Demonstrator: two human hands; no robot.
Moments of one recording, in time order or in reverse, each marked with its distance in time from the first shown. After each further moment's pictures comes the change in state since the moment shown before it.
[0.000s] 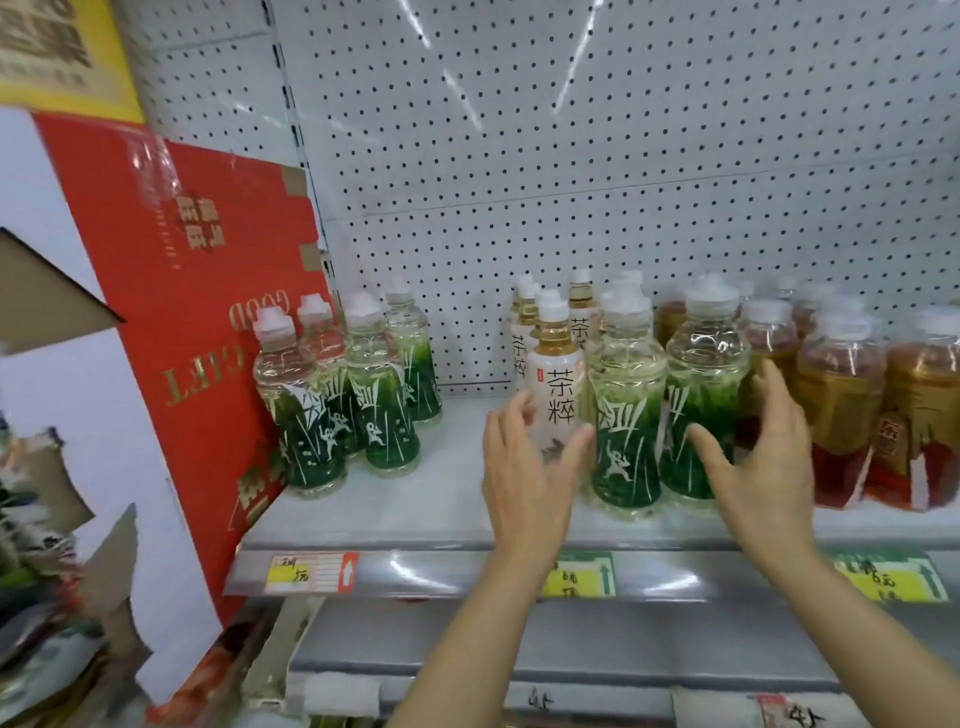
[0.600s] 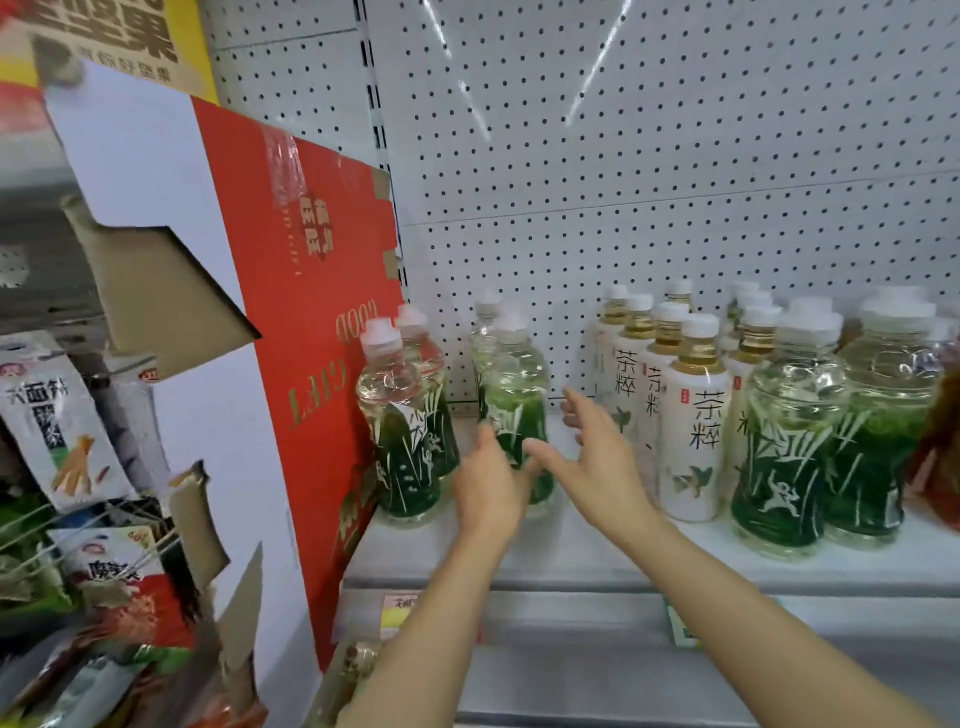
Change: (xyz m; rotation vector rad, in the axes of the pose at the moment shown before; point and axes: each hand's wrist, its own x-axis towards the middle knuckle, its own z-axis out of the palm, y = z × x) left_hand 0.097 -0.127 -0.092 0.414 -0.212 -0.227; right_hand -0.043 -0.156 0.185 0.189 -0.480 -0.080
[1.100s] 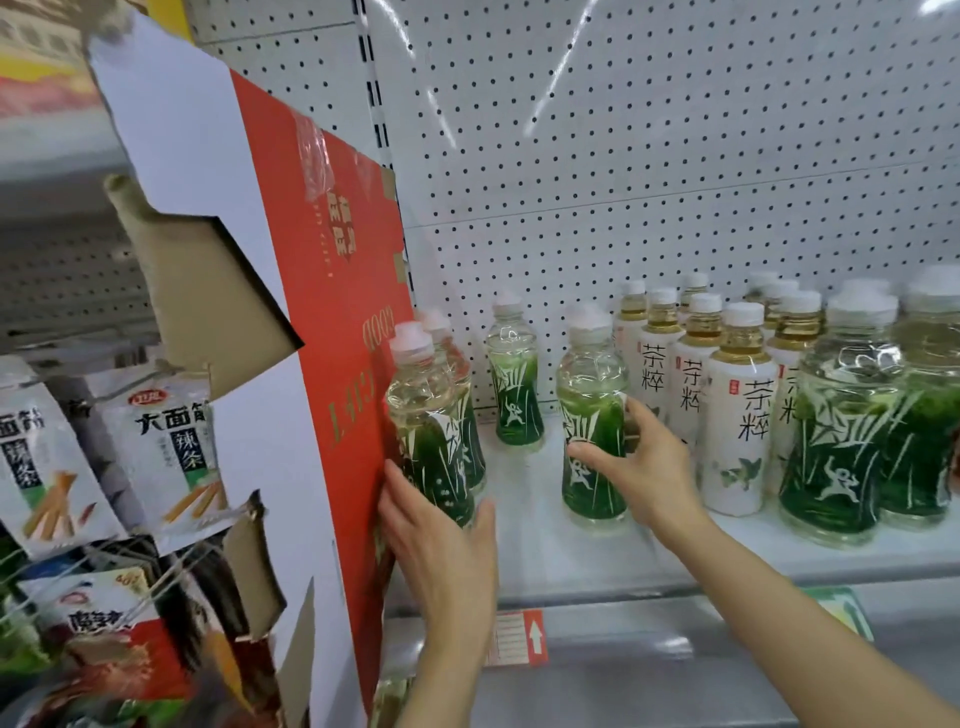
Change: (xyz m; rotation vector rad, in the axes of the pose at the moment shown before) left_hand -0.037 -0.070 -0.050 -0.260 0.309 -0.073; right_hand 0.005 0.006 0.015 0.107 0.183 0.214
